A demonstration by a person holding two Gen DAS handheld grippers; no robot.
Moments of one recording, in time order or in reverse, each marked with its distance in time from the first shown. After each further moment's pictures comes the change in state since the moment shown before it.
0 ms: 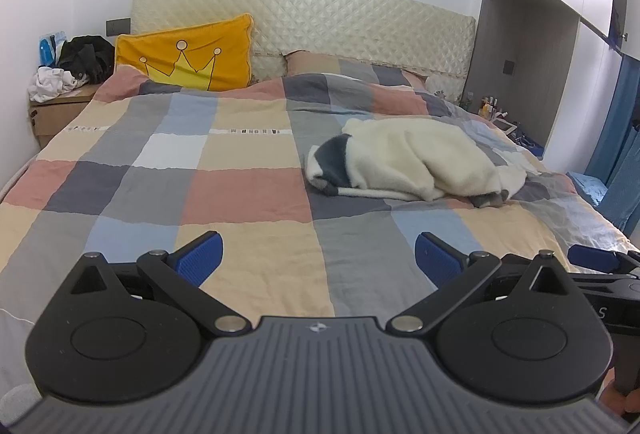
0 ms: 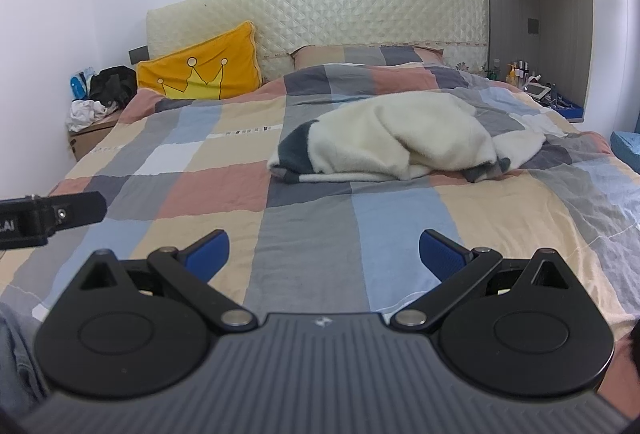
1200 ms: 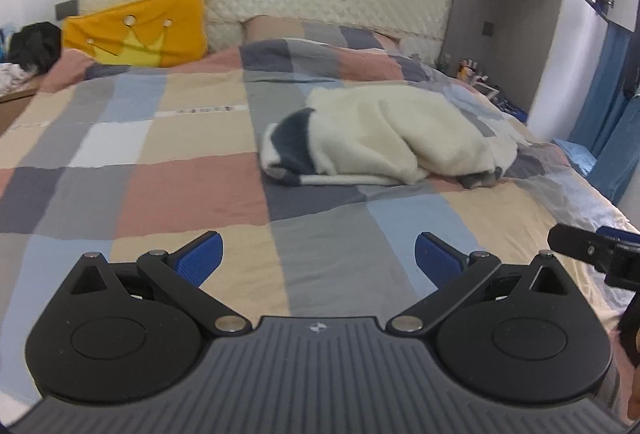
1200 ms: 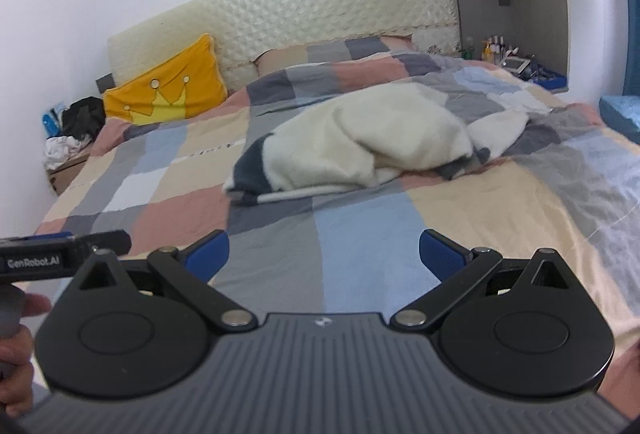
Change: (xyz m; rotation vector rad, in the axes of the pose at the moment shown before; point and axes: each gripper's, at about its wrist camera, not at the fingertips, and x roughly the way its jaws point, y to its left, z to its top) left arm 0.137 -0.028 0.030 0.055 0.112 -0.104; right arm 0.046 -0.065 0.028 0.127 0.006 -0.036
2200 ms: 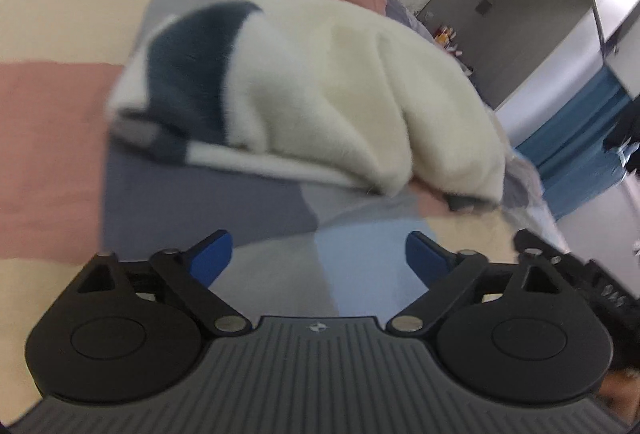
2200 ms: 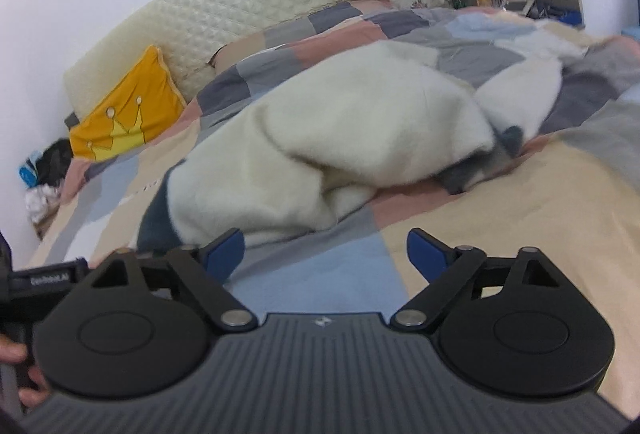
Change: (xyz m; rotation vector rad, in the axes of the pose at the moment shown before) left arm 0.319 0.010 0.042 -0.297 0.243 -0.318; right arm 0.223 -0.116 0.028 0.197 0.046 0.080
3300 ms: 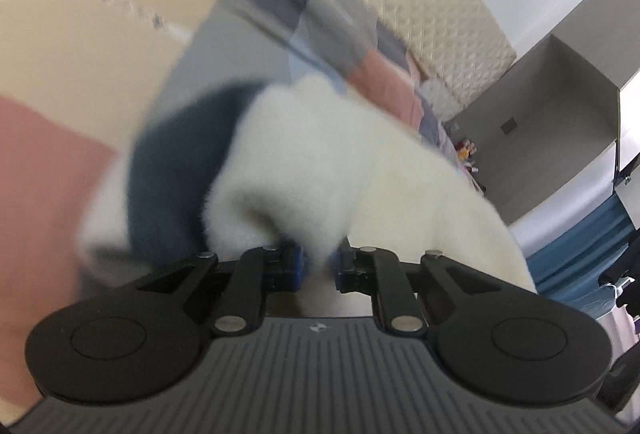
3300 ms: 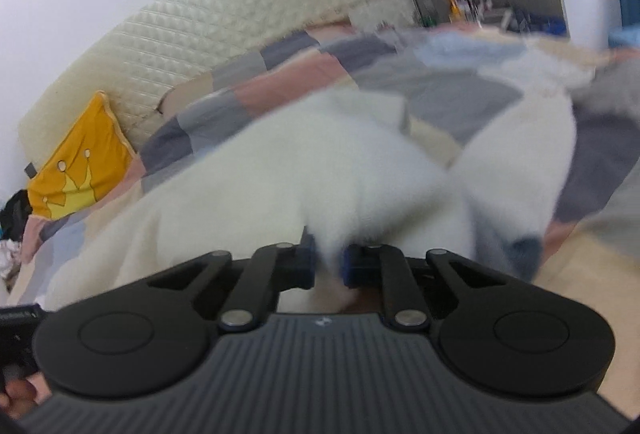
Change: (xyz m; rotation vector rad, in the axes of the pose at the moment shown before) left arm 0.025 0.025 0.068 -0.217 -0.267 0.012; right arm 0.077 -0.041 0.077 0.035 -0.095 -0.074
